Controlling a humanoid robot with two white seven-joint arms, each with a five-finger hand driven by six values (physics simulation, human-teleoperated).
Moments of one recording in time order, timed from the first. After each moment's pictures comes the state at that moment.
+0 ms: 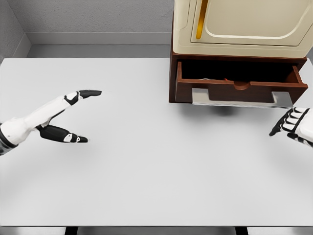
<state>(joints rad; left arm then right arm) -0.15 0.85 -0.37 -1.62 0.23 -0.61 -0.35 0.38 -1.36 0.01 -1.77 0.47 -0.61 -0.24</state>
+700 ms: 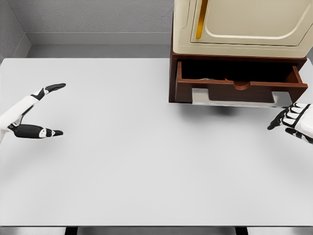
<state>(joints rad) -0.03 0.80 -0.15 -1.52 0.23 -0.61 -0.35 0.34 -1.31 0.02 -1.77 0.47 -0.61 -0.25</state>
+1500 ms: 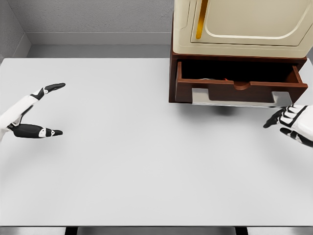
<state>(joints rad) -0.04 0.79 -0.15 -1.52 0.23 -0.61 -0.35 0.30 -1.19 0.03 -1.76 0.47 -0.61 -0.24</state>
